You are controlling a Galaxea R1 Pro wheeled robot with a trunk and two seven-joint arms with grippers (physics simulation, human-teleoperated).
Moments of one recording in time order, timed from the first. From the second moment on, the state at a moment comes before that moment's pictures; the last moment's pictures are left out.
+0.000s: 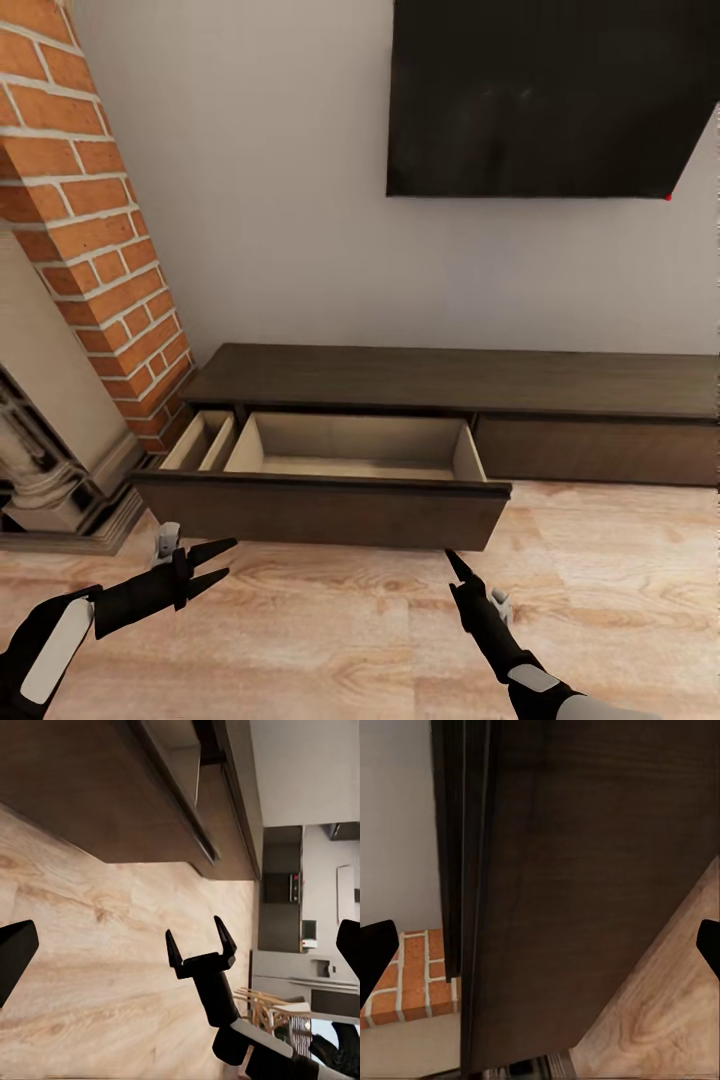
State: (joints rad) left arm -0.34 0.29 0.20 -1.00 0.70 0.99 -0.86; right arm -0.63 -0.01 0.19 0.04 -1.43 0.05 0.92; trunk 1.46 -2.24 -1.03
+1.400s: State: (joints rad) left arm -0.34 0.28 0.19 -1.00 0.69 0.99 -0.86; right arm -0.63 -0.01 0.19 0.05 -1.43 0.04 0.92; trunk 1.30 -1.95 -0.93
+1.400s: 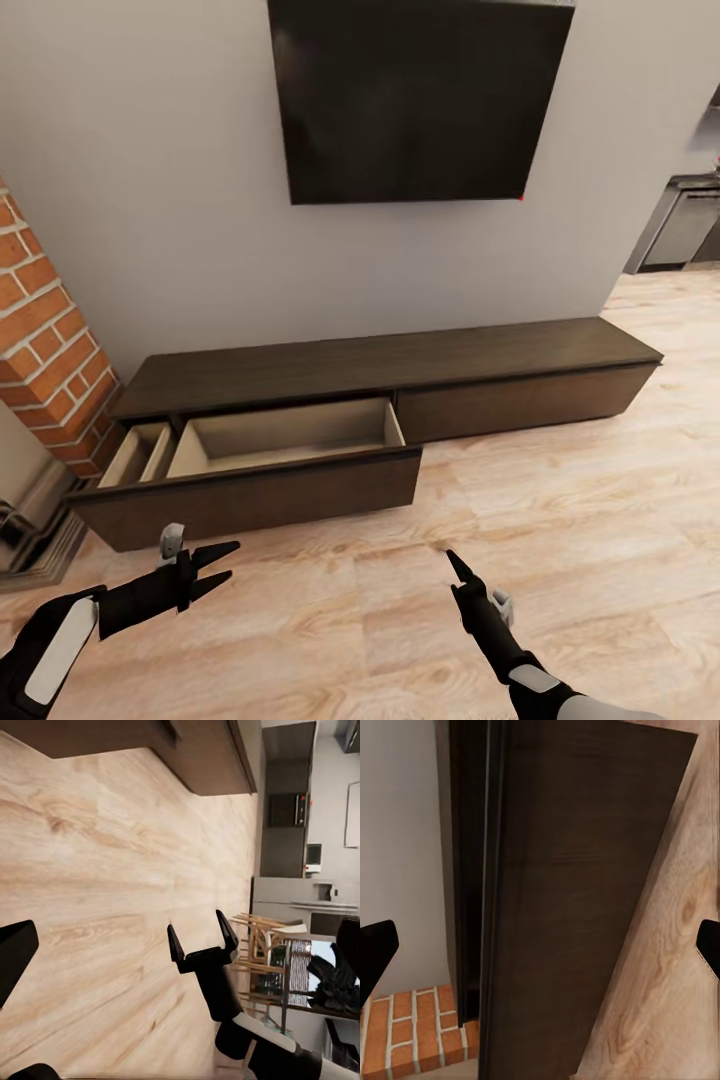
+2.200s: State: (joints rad) left arm -0.34 0.28 0.19 -1.00 0.69 0.99 -0.86; right arm -0.63 -0.01 0.19 0.05 -1.43 0.01 0.91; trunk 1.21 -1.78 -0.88
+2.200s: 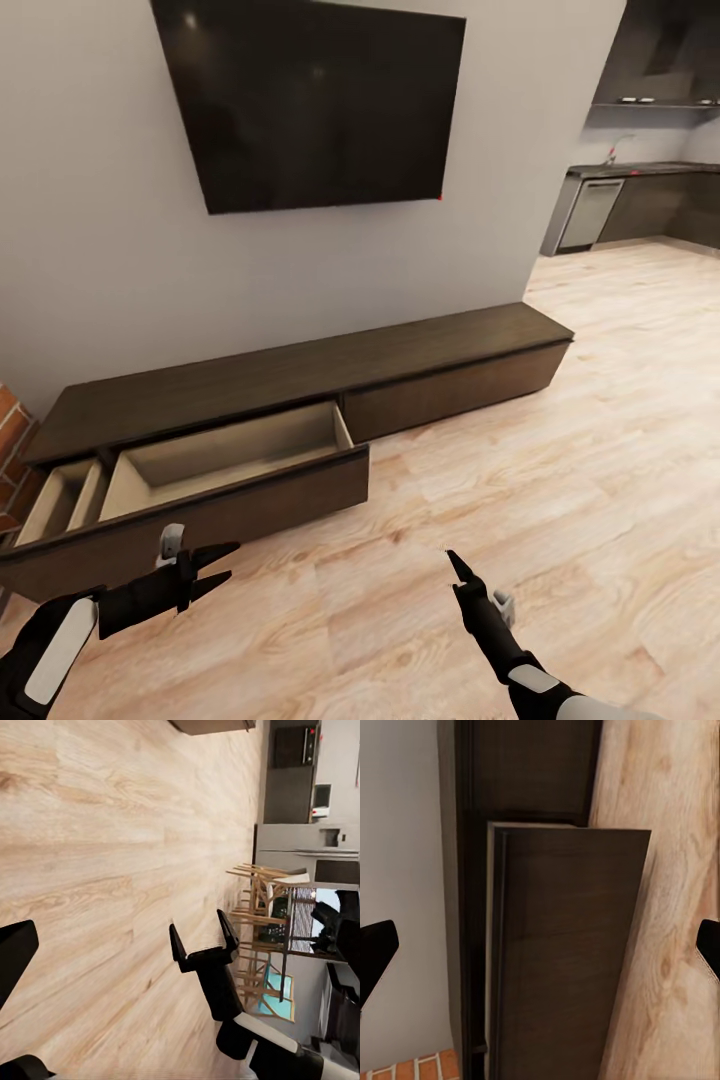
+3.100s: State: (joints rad) left arm -0.34 0.28 0.19 -1.00 0.69 0.99 -0.86; right arm -0.63 -0.01 0.19 0.05 -1.43 0.01 0.91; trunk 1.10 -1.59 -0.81
